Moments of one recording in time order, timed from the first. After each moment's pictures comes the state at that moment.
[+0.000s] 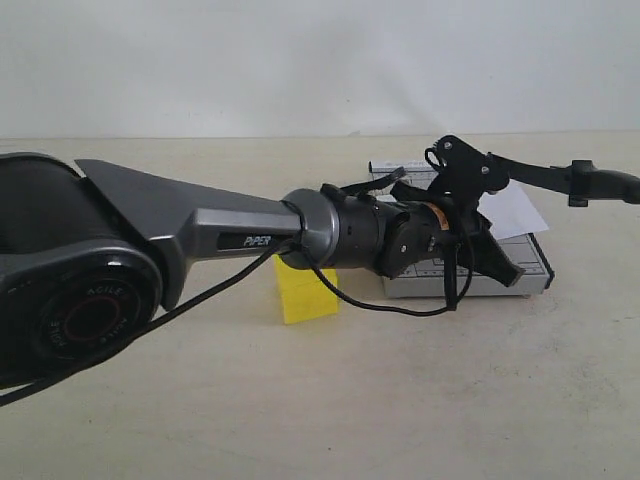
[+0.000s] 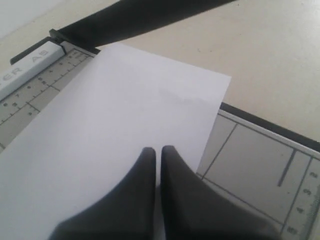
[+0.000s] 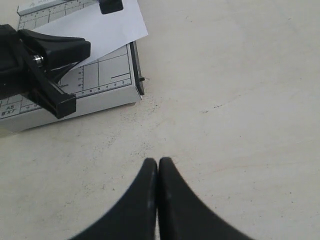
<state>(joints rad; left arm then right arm) -0.85 2.51 -1.84 -0.16 -0.08 0.27 0.00 0.78 -0.20 0.37 0.15 -0.11</state>
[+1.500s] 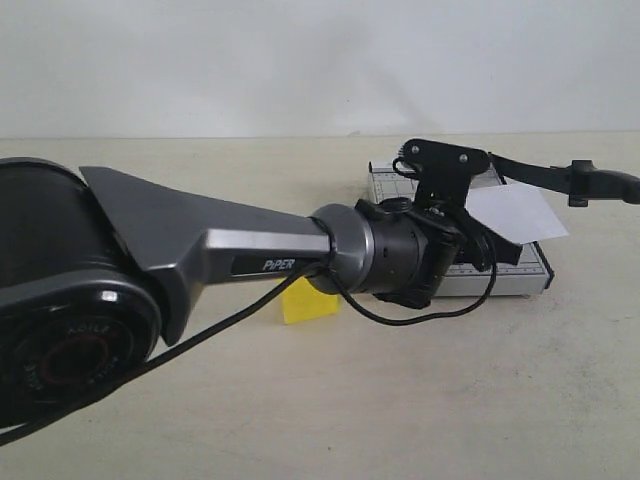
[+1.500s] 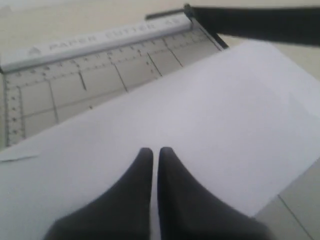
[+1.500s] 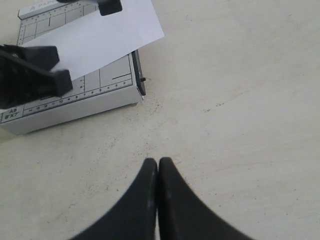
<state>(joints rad) -0.95 2.46 -1.81 -1.68 -0.45 1.40 0.00 0.78 -0.20 0.40 0.15 -0.11</state>
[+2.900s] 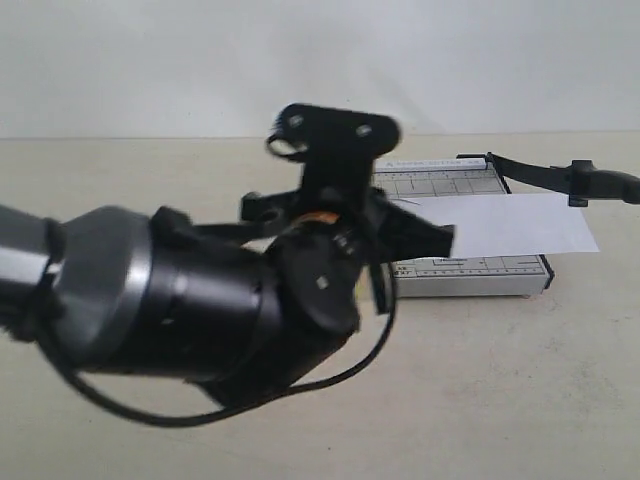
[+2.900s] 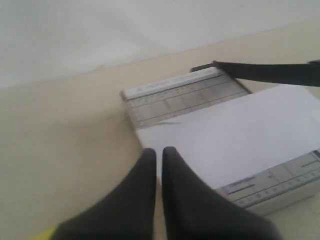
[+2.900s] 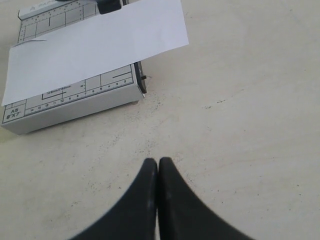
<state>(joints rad) -1.08 1.91 -1.10 -1.34 -0.74 0.89 0.00 0.78 -0.20 0.41 0.16 -0.10</state>
